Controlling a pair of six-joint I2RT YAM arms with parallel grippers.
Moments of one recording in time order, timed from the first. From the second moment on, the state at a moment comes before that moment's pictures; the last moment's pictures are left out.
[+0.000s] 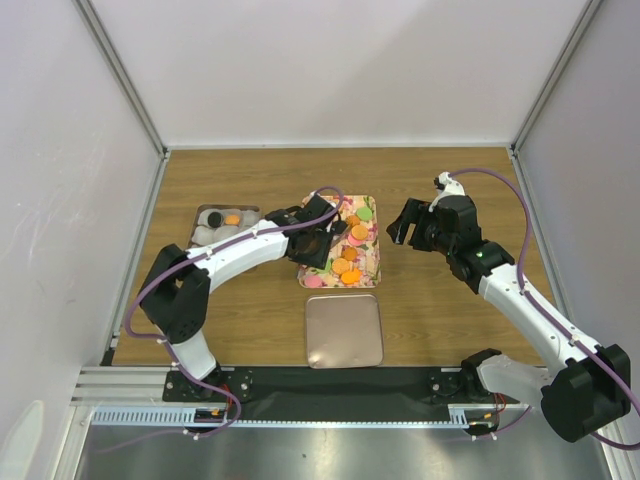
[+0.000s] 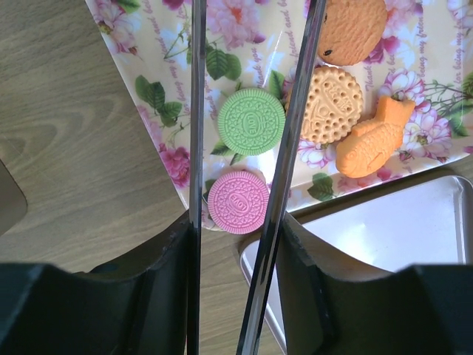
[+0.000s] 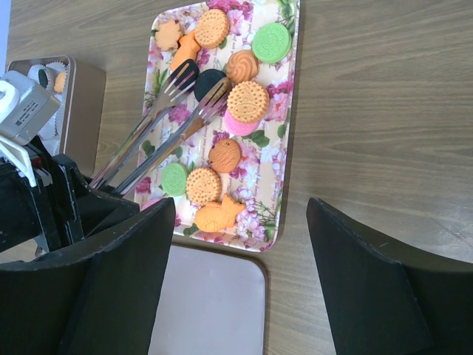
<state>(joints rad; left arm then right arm) -0.75 1.72 1.27 -0.68 -0.16 -0.40 0.40 1.10 0.86 -0.27 -0.02 0.52</state>
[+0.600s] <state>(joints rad) -0.75 1.71 1.30 -0.71 -0.19 -0.40 0.40 1.10 0.86 -0.27 -0.02 0.52</state>
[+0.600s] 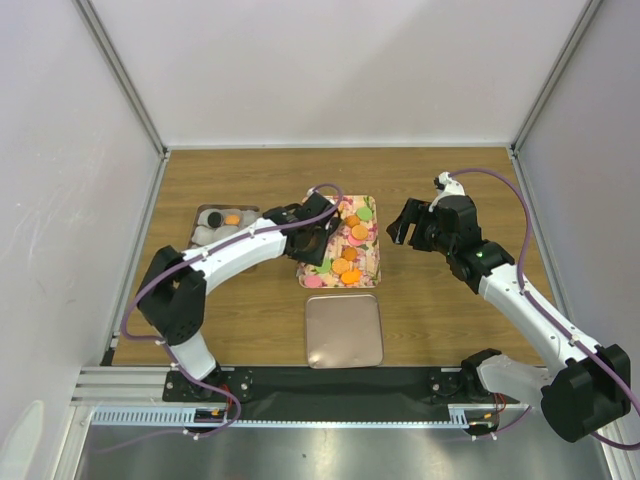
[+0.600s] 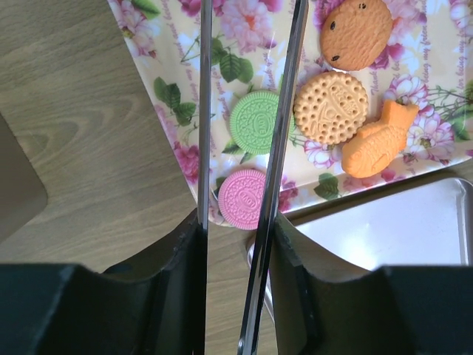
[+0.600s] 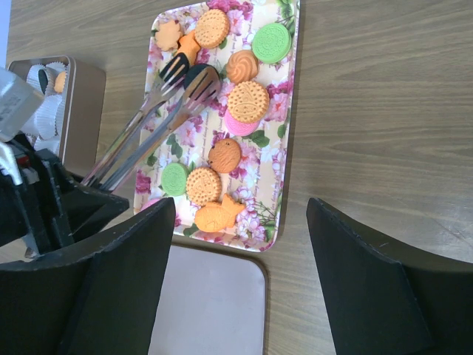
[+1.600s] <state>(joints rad) -0.26 1.16 0.99 -0.81 -0.16 -0.38 0.40 1.10 0.86 -0.27 -0.03 0.52</state>
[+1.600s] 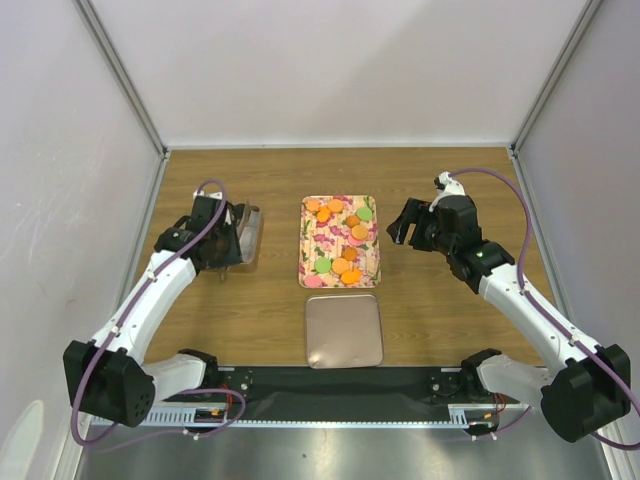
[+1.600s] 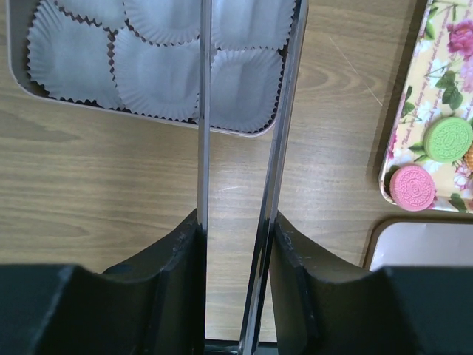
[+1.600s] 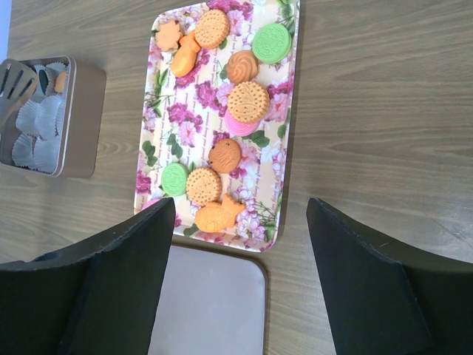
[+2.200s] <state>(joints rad) -0.23 1.26 0.97 -0.74 -0.10 -0.36 0.40 1.10 0.86 -0.27 -0.03 0.52</state>
